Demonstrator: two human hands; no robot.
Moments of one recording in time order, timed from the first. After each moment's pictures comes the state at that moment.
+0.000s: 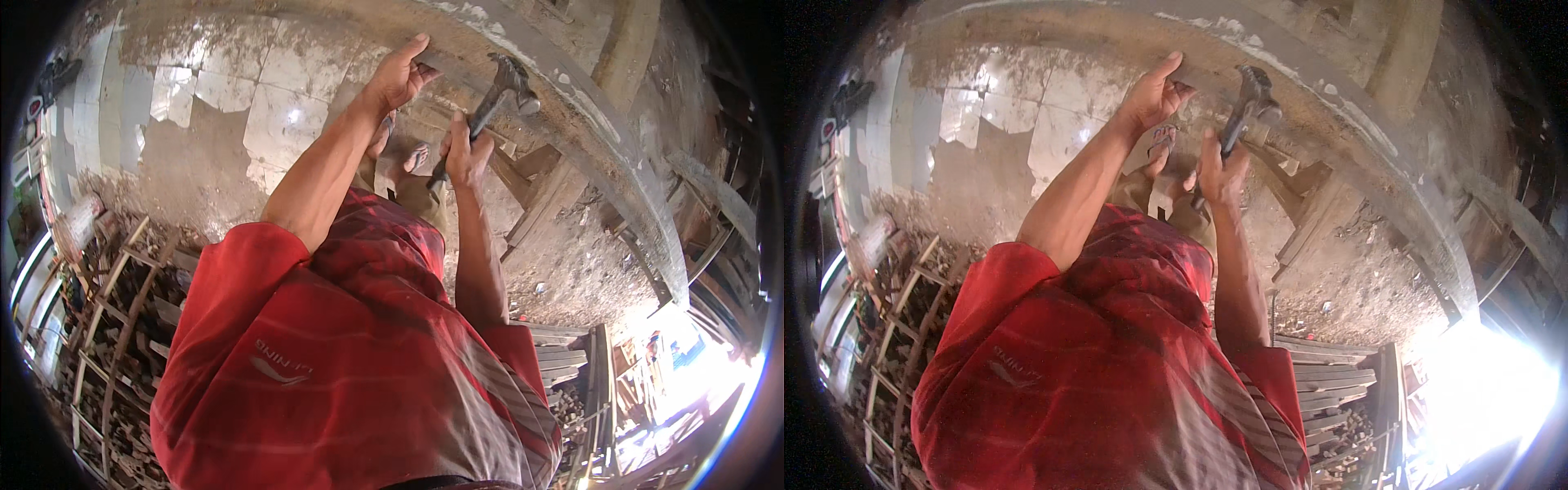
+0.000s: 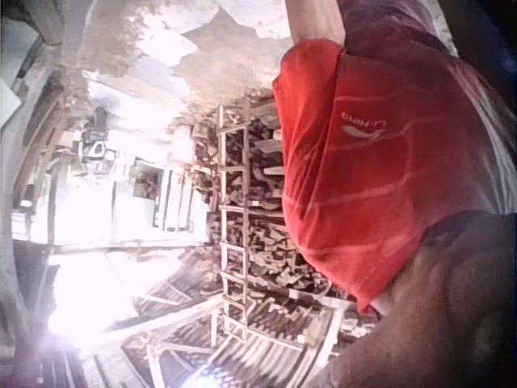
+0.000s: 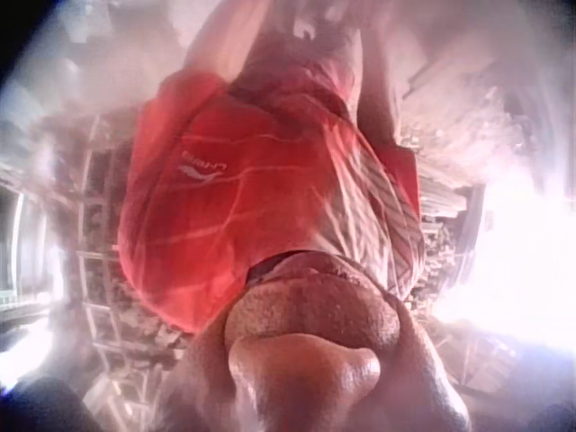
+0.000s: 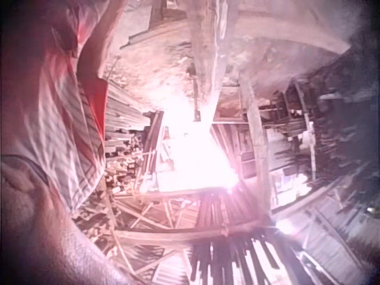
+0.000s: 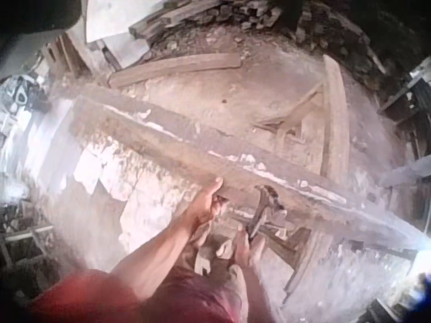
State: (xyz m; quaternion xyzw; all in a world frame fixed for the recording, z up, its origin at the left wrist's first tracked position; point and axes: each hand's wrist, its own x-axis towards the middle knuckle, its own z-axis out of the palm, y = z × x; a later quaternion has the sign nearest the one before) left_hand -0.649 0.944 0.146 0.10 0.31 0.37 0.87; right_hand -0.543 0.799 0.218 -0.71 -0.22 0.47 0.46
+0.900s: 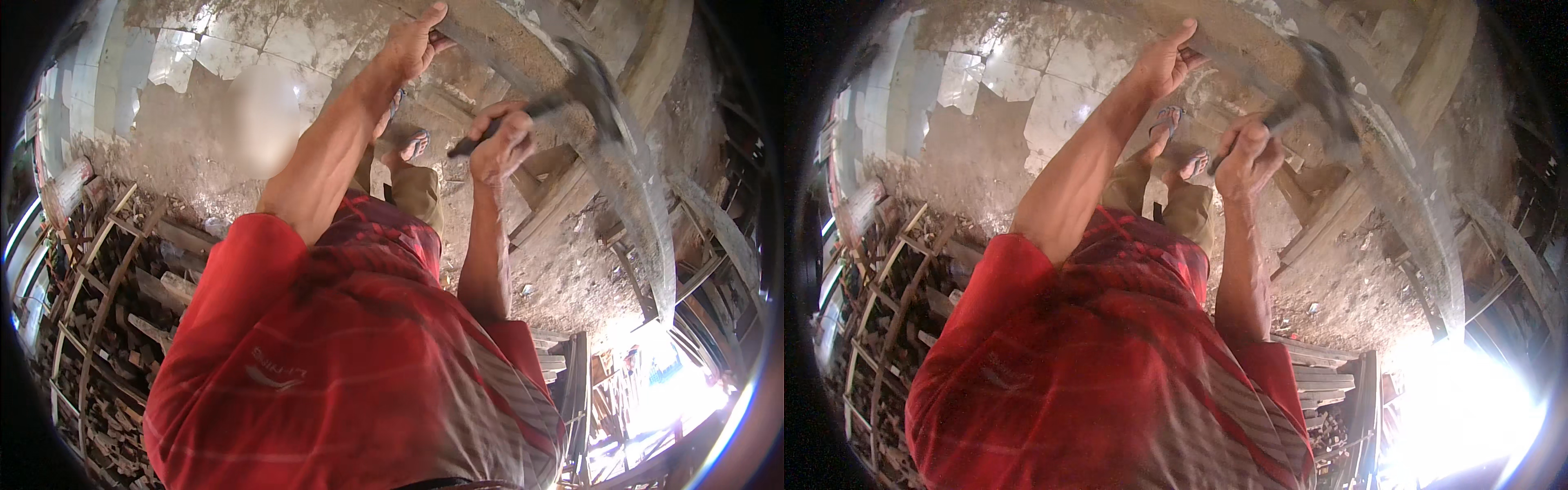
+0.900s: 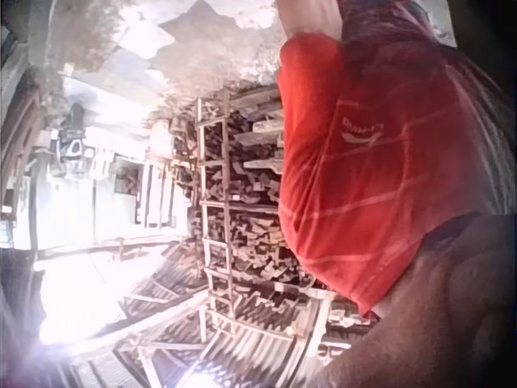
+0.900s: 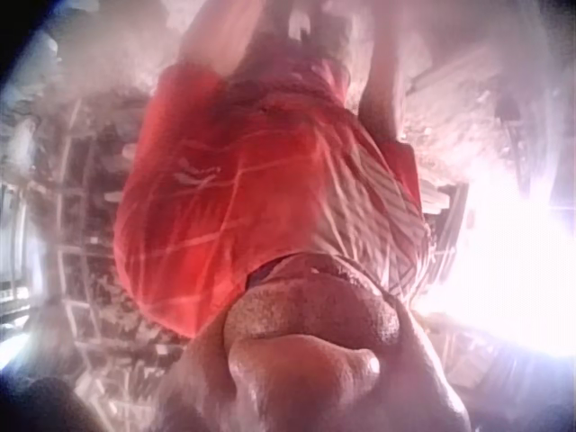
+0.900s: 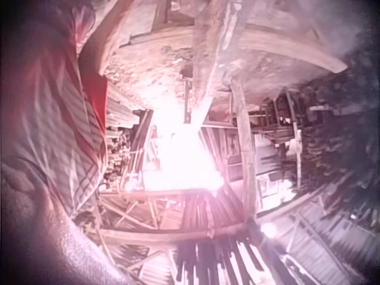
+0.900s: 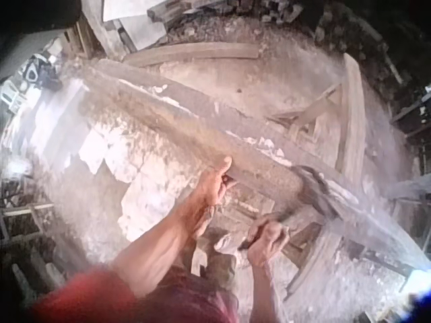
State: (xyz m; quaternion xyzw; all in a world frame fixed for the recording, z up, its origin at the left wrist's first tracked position) left_hand -0.660 0.950 0.138 0.11 0.36 0.45 0.81; right_hand -0.548 0.809 0.245 -0.65 -0.35 0.36 0.58
